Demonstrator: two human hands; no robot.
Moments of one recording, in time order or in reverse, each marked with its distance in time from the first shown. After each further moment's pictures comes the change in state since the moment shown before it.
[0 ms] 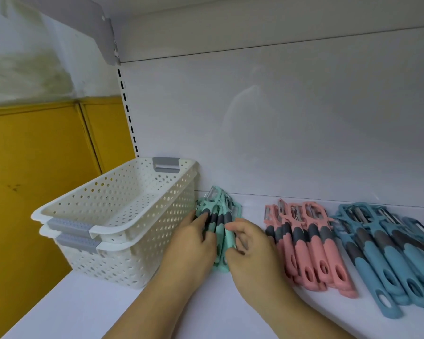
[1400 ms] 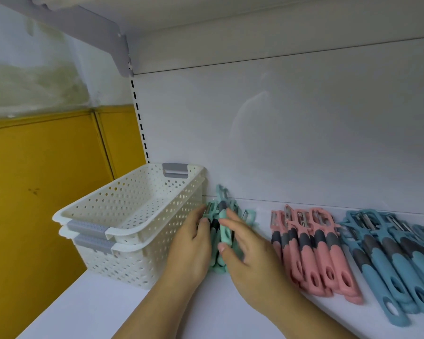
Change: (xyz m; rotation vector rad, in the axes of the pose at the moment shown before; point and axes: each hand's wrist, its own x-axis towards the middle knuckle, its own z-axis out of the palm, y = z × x) left_hand -0.008 0.013 -0.014 -0.342 0.101 -0.115; right_hand -0.001 -0.009 -0.010 -0.100 -0.167 -0.338
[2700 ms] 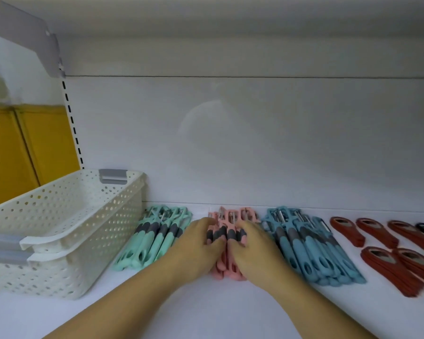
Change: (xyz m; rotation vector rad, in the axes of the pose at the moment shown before) left_hand -0.016 0.046 0.068 0.042 -0.529 0.107; right_hand -0.020 0.003 -0.105 -0.444 0.083 0.426
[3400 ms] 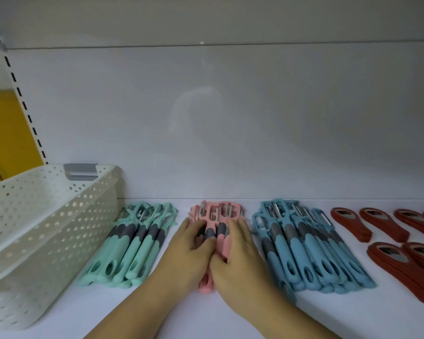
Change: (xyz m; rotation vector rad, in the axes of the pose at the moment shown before) left_hand 0.030 -0.025 0.032 -0.098 0.173 -0.020; right_hand 0.005 0.020 0.026 0.085 -0.018 0.012
